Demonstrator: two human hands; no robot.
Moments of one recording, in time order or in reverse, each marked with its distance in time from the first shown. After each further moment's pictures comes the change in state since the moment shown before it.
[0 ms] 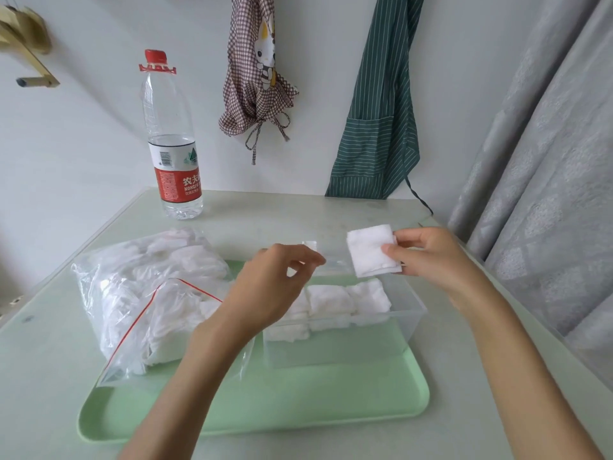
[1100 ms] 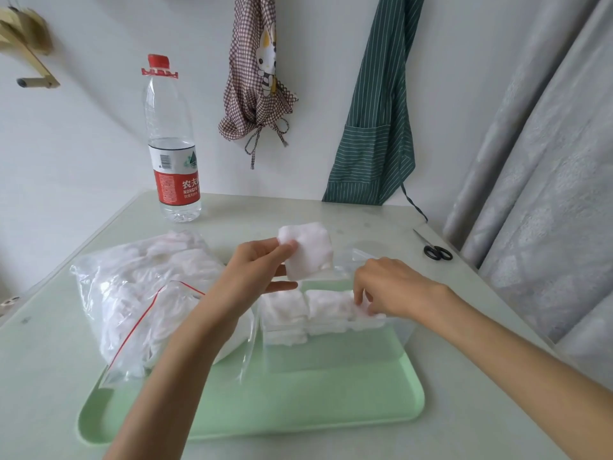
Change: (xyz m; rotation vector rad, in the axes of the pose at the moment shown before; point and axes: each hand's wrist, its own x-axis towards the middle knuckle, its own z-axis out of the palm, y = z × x) left_hand -0.007 0.011 -0.020 -0.786 0.005 -0.323; right_hand 0.018 0.012 0.028 -1.327 -0.451 -0.380
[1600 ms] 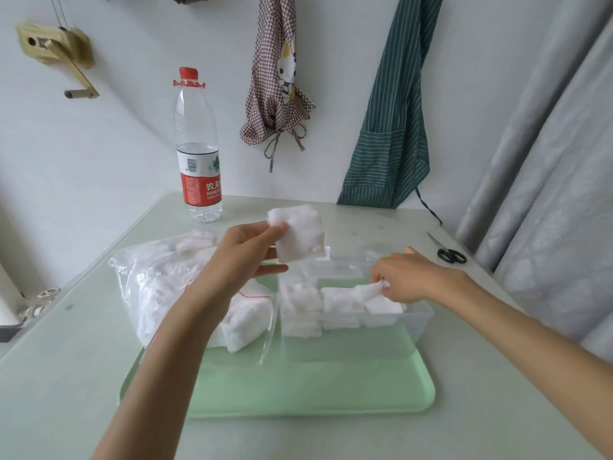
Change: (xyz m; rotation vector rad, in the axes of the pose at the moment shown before) left_hand -0.017 0.020 -0.025 0.011 0.113 0.056; right_hand 0.008 0.008 -0.006 0.017 -0.067 0.063
